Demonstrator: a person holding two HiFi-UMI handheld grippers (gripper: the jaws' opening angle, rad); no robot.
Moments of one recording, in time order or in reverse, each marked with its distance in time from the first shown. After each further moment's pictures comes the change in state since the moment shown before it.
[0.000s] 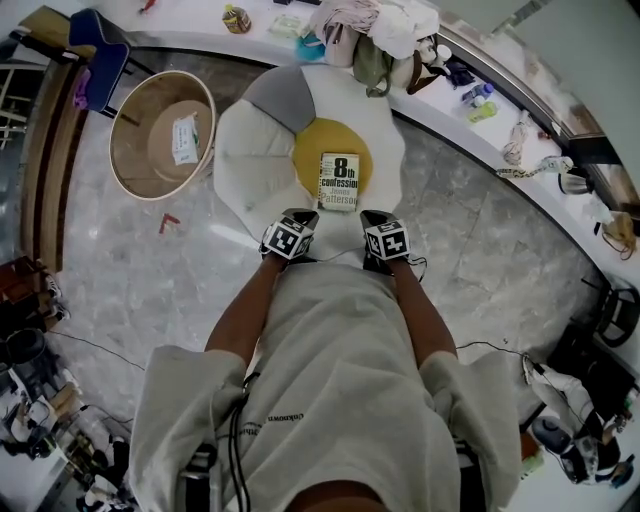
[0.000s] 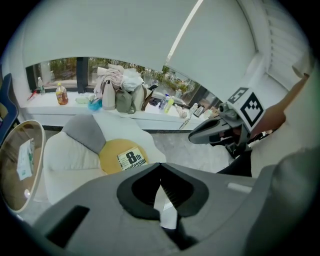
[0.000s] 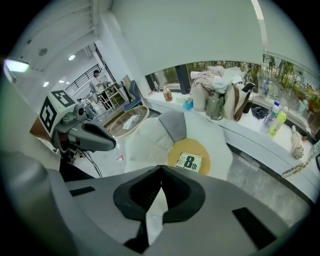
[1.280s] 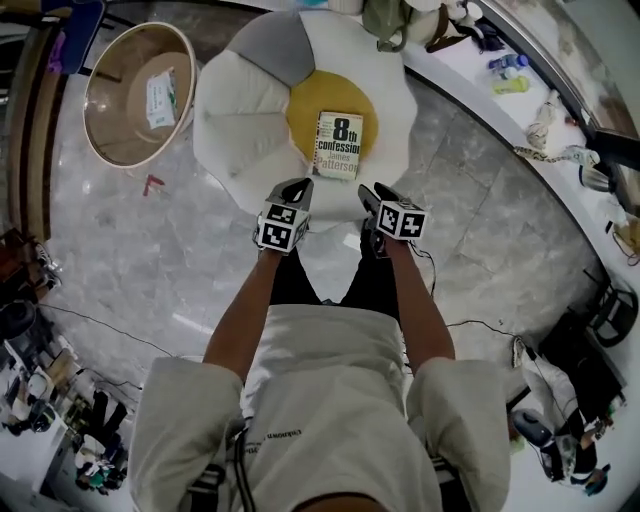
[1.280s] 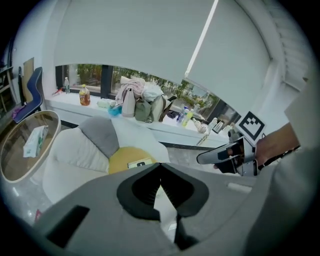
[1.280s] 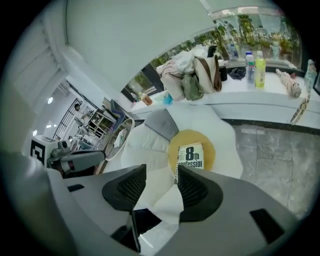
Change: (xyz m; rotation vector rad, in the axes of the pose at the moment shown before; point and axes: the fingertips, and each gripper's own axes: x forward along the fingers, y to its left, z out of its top) left arm 0.044 0.037 -0.003 -0.135 -0.201 0.182; right arm 0.060 -0.053 -0.038 0.404 -0.075 0.054
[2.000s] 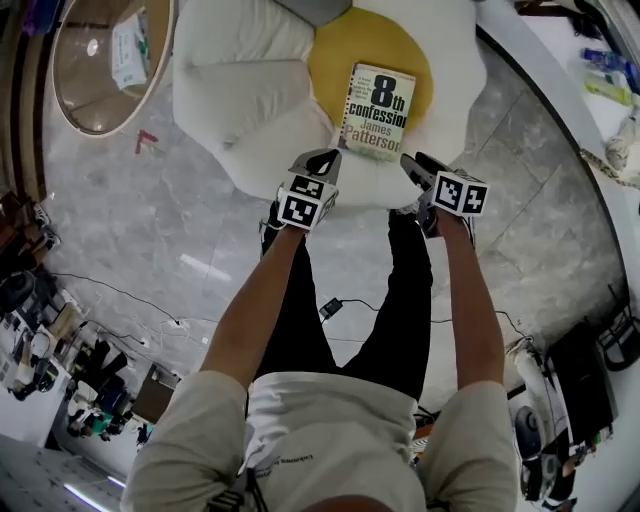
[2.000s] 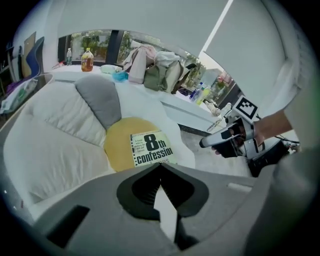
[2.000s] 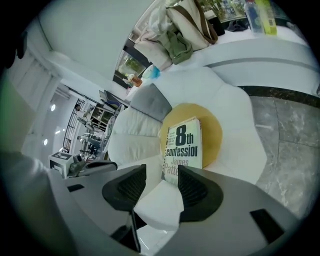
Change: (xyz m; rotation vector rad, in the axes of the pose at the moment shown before) left arm 0.151 0.074 -0.133 -0.086 0.128 -0.003; right arm 0.152 -0.106 -0.048 0.083 0.181 0.127
